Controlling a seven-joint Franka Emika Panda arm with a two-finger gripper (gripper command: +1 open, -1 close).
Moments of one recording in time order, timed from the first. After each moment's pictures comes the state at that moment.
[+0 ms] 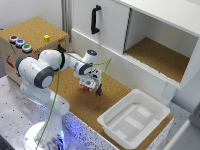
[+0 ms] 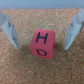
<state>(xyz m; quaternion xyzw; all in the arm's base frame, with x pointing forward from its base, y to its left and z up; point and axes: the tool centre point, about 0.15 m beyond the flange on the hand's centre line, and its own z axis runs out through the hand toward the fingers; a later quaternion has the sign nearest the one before) 0.340 0.021 0.210 -0.98 -0.20 0.00 0.05</state>
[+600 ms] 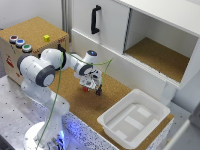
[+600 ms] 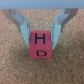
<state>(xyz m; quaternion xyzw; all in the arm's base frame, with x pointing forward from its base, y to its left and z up) 0.343 0.026 0.213 -0.98 -0.21 -0.01 0.05</state>
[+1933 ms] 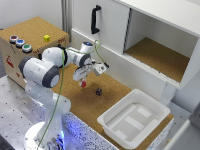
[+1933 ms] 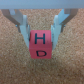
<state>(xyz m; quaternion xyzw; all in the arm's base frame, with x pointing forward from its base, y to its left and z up) 0.326 0.050 0.237 -0.62 -0.78 0.04 0.05</state>
